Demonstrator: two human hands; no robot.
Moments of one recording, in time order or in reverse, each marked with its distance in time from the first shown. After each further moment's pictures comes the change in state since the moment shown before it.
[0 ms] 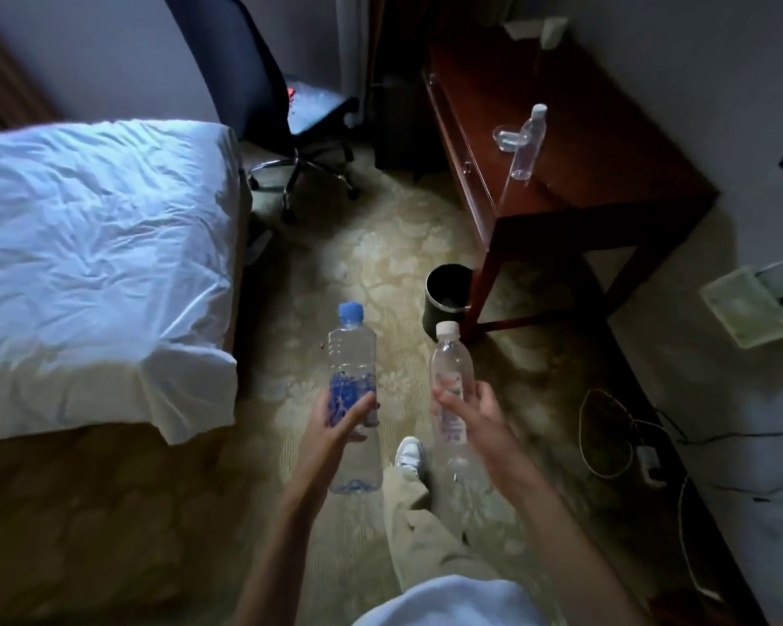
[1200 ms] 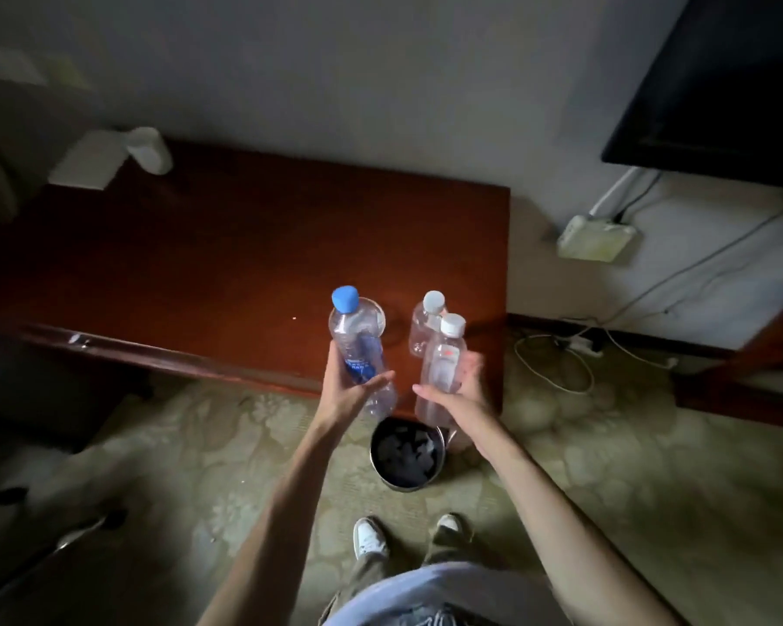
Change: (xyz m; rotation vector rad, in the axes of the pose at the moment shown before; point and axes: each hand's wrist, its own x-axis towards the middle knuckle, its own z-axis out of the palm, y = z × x) left_hand 0.812 0.271 0.262 0.366 -1.238 0.161; right_hand 0.574 -0.330 -0.026 0.372 1.175 -0.083
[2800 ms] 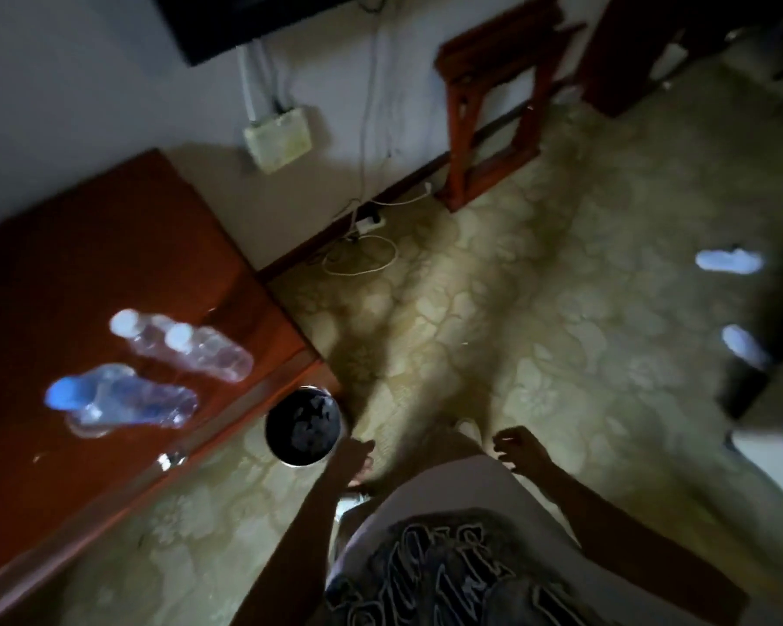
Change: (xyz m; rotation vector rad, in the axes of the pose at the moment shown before) left_hand -0.094 -0.160 0.169 0.775 -0.876 -0.745; right_hand -0.251 0.340 -0.138 0.326 0.667 0.737
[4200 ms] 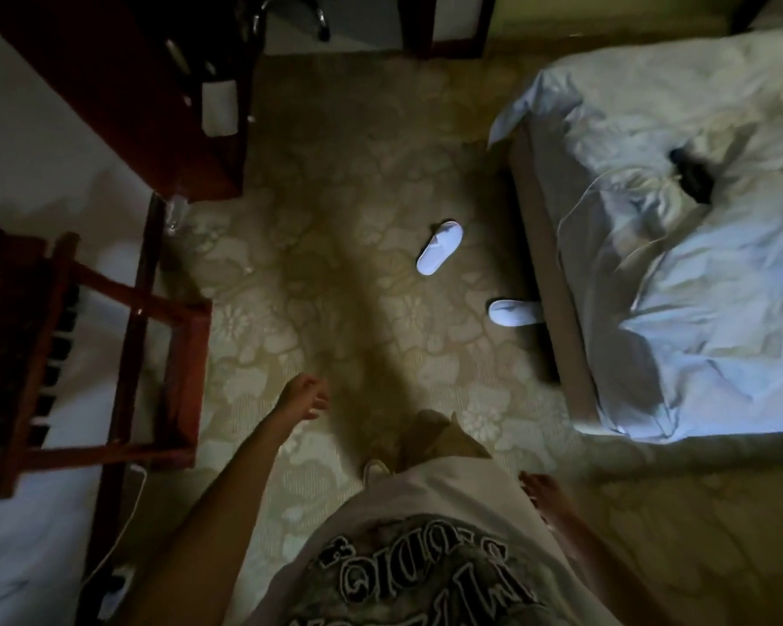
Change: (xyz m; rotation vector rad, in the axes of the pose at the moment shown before) left_hand 0.245 0.848 0.607 0.864 -0.204 0.321; right_hand 0.278 -0.056 -0.597 1.021 0.403 0.528
